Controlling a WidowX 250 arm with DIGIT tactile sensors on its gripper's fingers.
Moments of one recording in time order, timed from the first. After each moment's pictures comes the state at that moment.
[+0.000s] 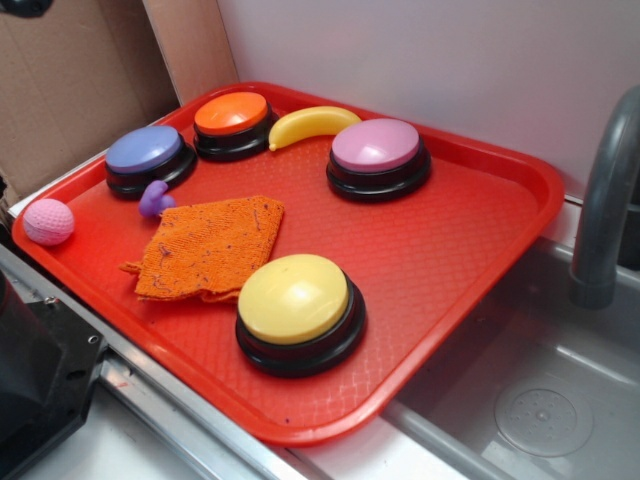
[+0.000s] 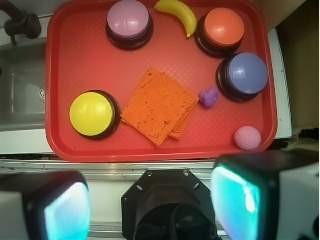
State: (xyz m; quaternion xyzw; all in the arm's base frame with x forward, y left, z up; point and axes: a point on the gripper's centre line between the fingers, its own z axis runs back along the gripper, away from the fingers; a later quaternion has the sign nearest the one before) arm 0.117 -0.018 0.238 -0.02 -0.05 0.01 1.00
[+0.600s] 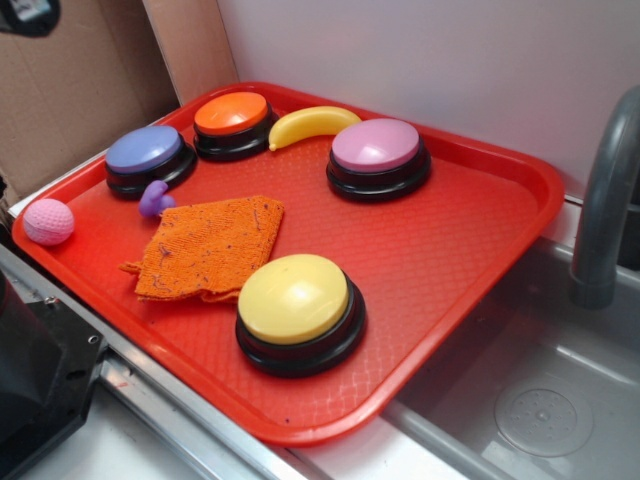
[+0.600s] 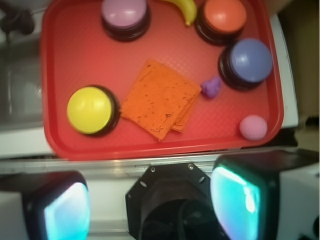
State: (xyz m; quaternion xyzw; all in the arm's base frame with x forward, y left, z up) arm 0.120 -0.009 0.222 -0.03 -0.04 0.09 0.99
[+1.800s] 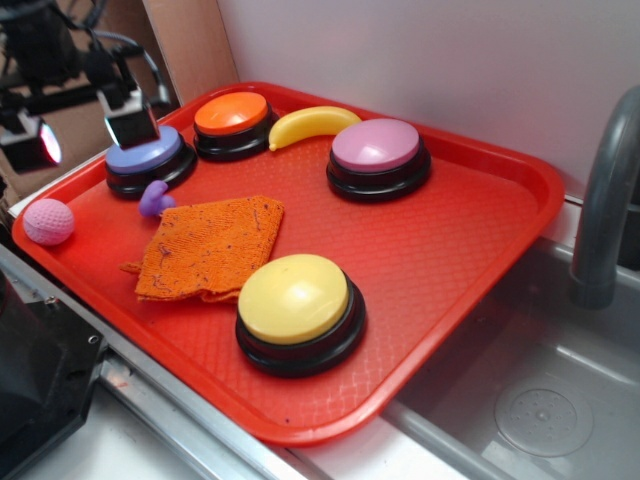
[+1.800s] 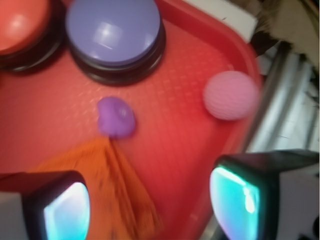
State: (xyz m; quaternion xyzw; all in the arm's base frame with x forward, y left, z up) arm 0.162 0.077 0.078 0.03 -0.04 0.52 0.85
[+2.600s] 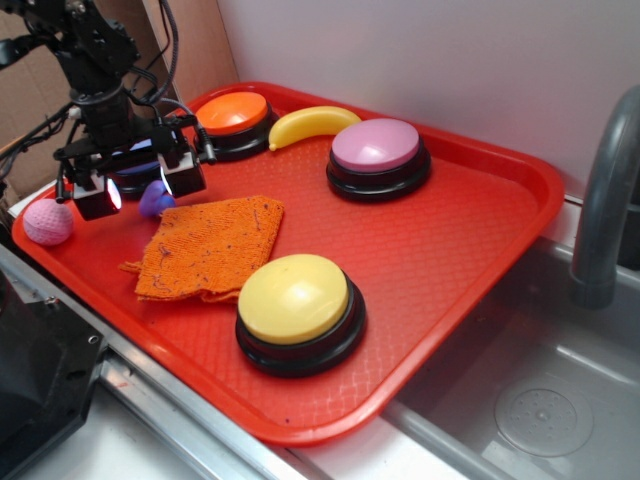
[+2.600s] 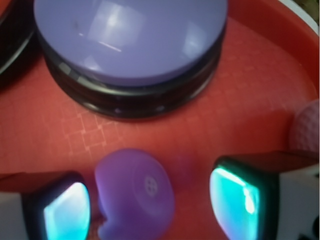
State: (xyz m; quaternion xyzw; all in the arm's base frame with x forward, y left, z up) arm 0.194 0.095 0.026 0.03 -0.08 0.50 0.86
